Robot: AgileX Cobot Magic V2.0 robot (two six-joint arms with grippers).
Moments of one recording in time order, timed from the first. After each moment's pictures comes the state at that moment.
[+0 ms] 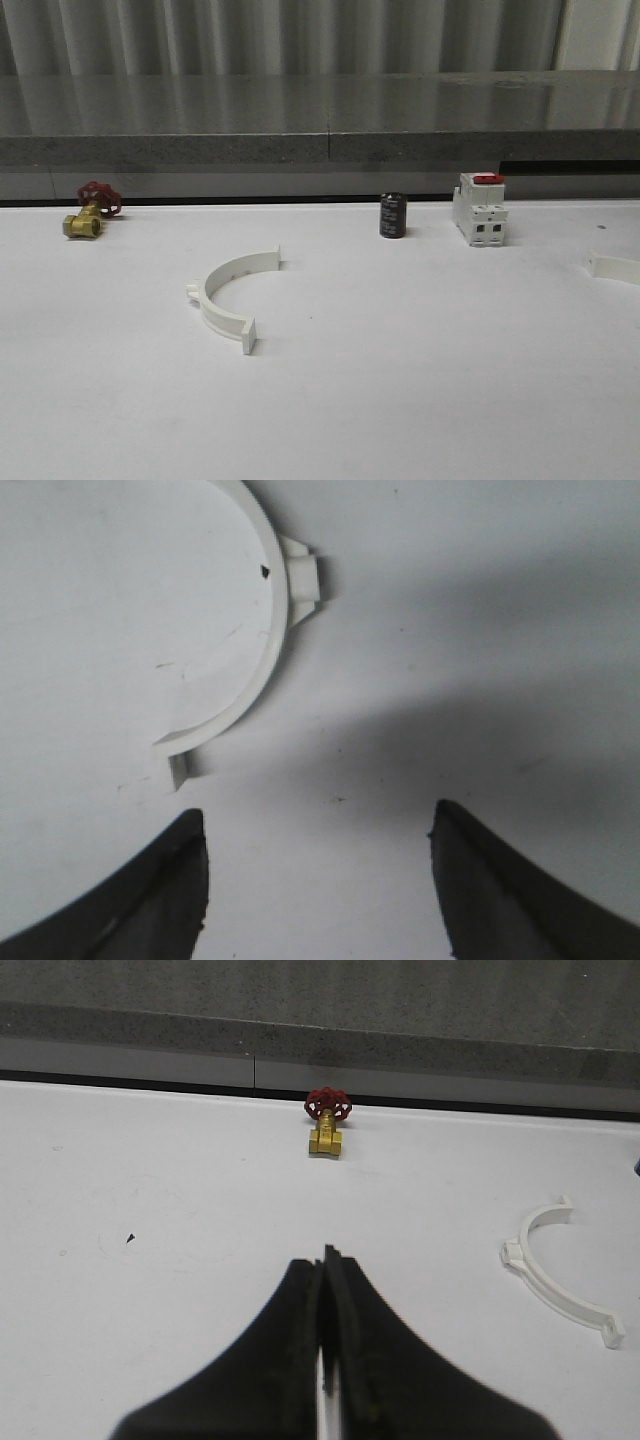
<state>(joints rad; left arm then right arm) -0.09 0.26 -0.39 0.07 0.56 -0.15 -0.13 1.48 -0.96 0.01 0.84 0.12</state>
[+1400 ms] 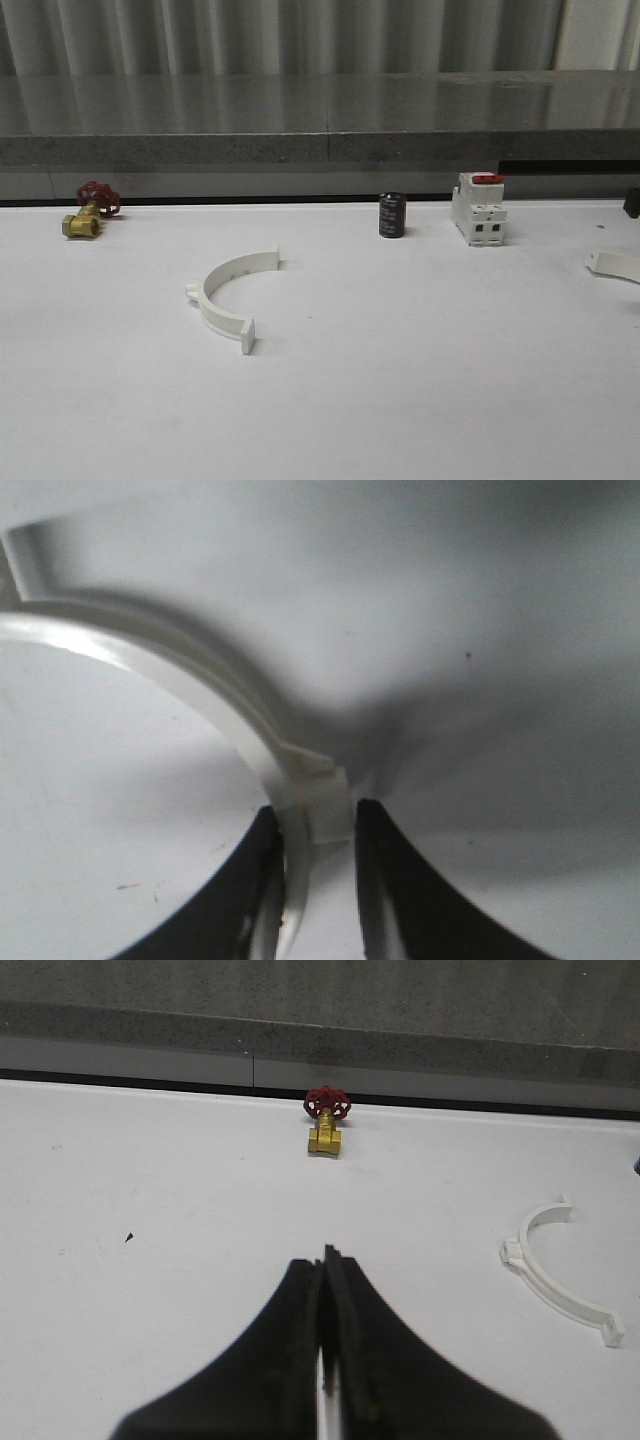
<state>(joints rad) -0.09 0.26 -0.39 0.07 0.56 -0.15 -0.13 1.90 -1.23 0.04 0.84 0.12</state>
